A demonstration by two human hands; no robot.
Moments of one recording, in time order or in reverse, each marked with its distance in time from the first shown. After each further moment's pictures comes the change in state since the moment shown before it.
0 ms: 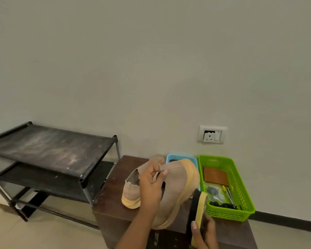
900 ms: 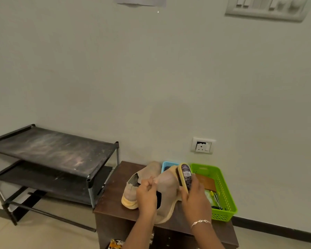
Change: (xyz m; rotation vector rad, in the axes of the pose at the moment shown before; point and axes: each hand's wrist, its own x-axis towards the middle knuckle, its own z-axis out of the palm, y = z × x) left_hand -0.032 0.007 -0.022 -0.187 0.213 -0.283; right_hand -0.021 -0.117 0.027 -1.038 0.144 -0.372
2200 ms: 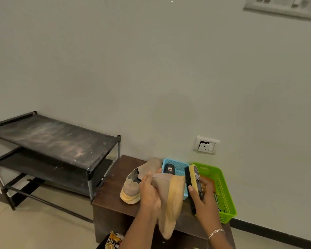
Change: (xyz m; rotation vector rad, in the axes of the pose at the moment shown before) left_hand 0.014 0.008 0.011 -0.537 -0.063 -0.375; right_hand 0.001 0.022 -0.008 0.630 -0.009 0.011
